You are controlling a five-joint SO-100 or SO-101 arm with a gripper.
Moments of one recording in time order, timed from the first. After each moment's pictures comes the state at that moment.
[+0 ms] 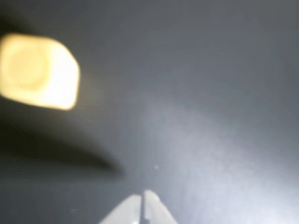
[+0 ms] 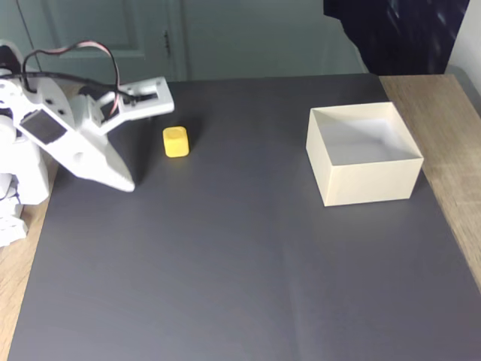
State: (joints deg) arm 6.1 187.3 179.9 62.9 168.7
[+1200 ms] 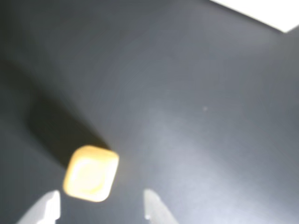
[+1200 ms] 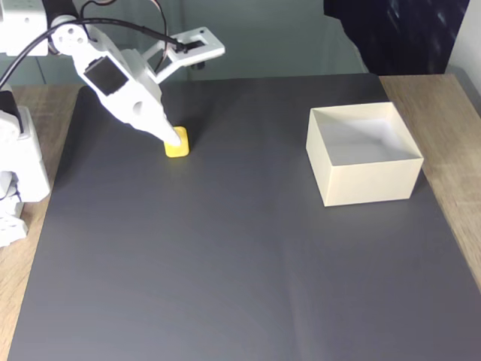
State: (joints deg) arm 3.1 134.3 153.0 37.0 166.6
